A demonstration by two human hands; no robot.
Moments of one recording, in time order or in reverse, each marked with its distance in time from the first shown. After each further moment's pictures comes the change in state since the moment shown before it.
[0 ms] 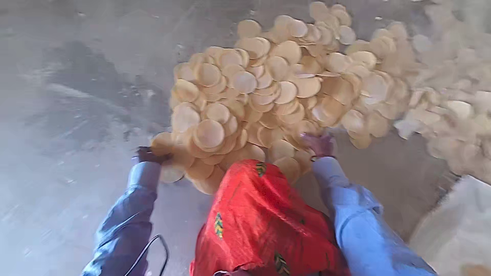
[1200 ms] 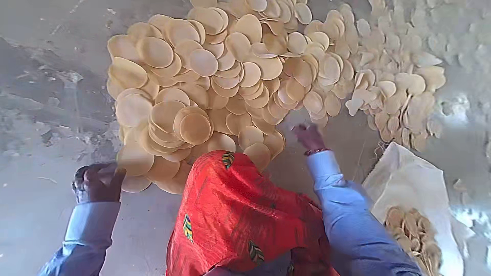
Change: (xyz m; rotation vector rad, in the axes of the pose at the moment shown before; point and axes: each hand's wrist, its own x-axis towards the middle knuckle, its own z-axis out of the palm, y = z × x) left_hand -0.056 -0.035 0.016 -0.067 0.110 0.448; right_hand -0.018 0.025 -0.076 -0.208 -0.159 -0.135
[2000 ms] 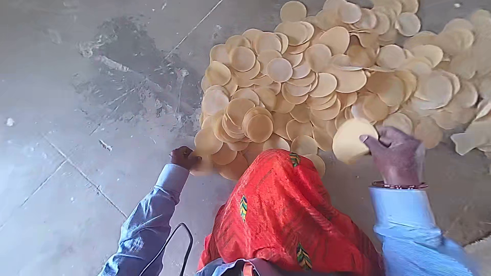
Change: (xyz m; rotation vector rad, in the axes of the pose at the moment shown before) left_hand -0.011 0.009 -0.002 -0.174 -0.180 -0.215; right_hand -0.056 -0.054 -0.005 0.006 0.189 -0.439
